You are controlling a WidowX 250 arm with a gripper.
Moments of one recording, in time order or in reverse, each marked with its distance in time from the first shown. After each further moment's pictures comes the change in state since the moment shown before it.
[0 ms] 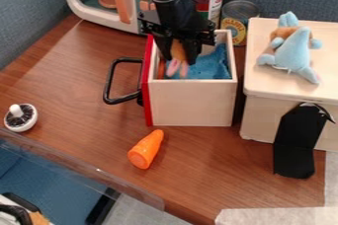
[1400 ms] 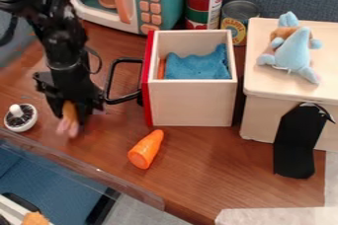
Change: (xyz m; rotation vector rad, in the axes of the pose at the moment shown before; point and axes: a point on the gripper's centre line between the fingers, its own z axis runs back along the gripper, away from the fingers) arm -0.116 0.131 -0.026 0.243 0.240 0.093
